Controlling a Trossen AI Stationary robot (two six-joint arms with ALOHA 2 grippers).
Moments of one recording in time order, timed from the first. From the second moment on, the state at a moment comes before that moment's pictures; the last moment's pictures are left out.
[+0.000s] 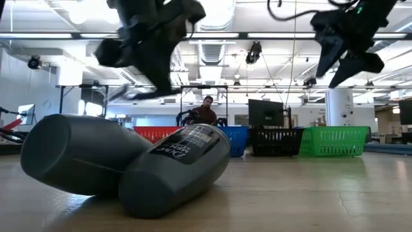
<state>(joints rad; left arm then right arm) -0.28 1.73 1.37 -0.85 -0.30 -1.22 -0.04 0.92 0.78 -0.89 0.21 1.00</state>
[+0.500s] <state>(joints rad) 0.13 1.68 1.18 0.22 -0.05 -1.04 0.15 0.70 0.88 -0.72 0.58 1.06</state>
